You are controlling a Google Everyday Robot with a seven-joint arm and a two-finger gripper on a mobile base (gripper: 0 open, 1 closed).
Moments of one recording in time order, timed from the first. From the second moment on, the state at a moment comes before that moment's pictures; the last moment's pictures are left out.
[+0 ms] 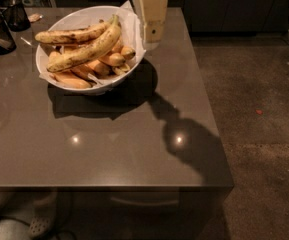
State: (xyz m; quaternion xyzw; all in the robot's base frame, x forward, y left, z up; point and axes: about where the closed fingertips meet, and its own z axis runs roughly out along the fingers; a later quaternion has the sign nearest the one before) arm 0.557 0.010 1.058 -0.79 0.56 -0.07 0.21
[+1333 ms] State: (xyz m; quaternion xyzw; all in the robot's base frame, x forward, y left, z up) arm 0.606 0.102 1.009 -0.76 0.62 0.01 0.18
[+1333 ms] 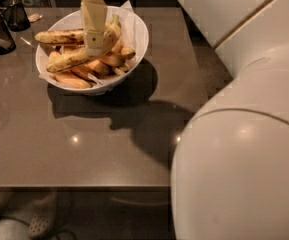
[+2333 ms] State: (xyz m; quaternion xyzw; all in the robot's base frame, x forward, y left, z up) arm 0.617 0.127 0.993 -0.76 0.63 0.03 0.16
